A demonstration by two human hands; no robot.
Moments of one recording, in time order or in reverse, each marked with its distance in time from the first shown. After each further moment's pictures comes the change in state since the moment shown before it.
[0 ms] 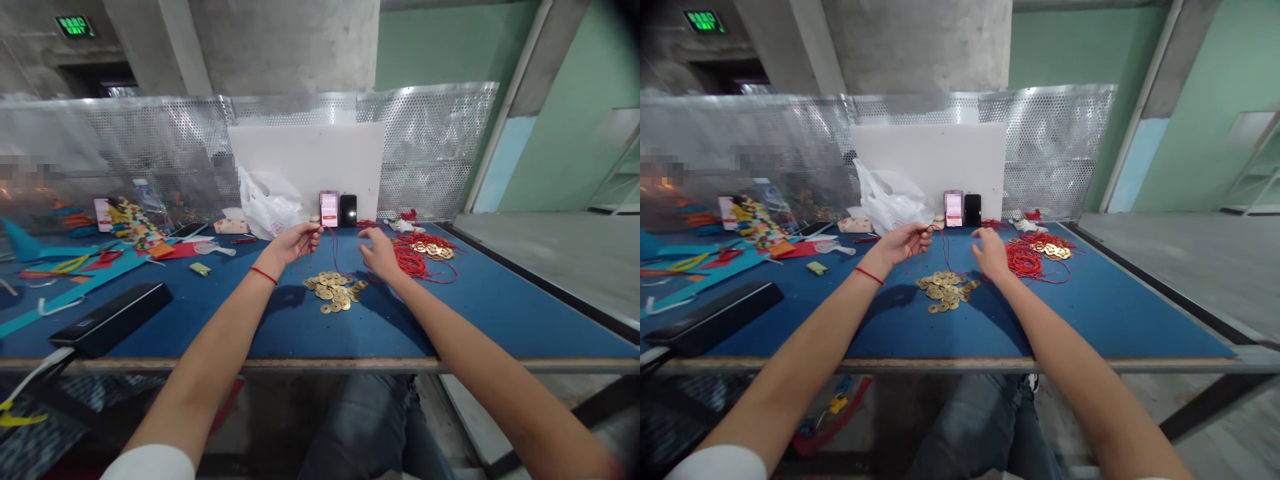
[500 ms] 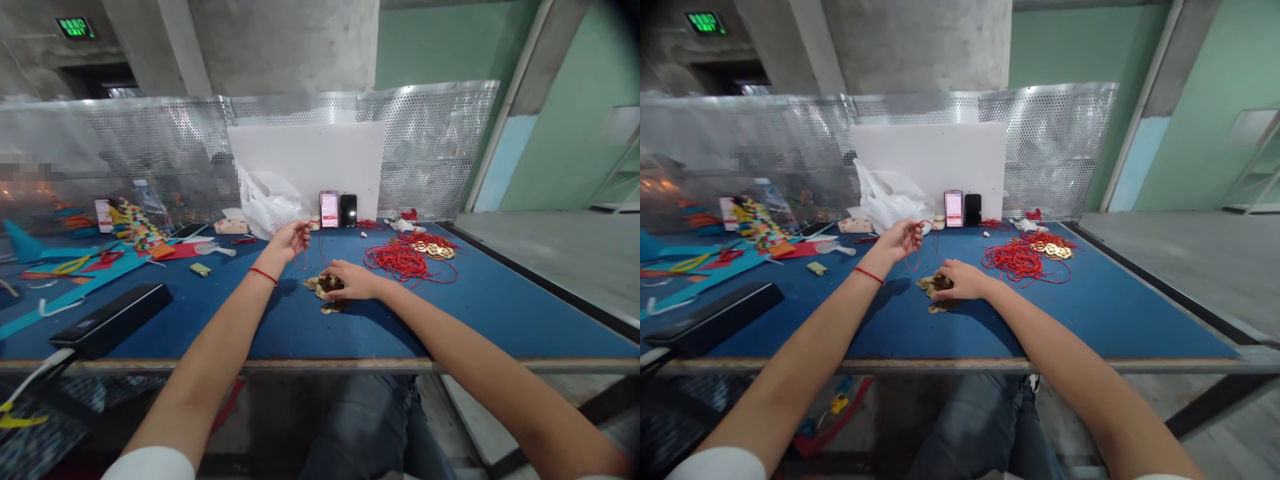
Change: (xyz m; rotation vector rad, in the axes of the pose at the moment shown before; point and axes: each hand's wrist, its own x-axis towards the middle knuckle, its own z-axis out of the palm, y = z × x) left_hand 0.004 0.000 -0.003 -0.121 0.312 0.098; right_hand -0.023 -0.034 0.016 0.033 -0.730 -0.414
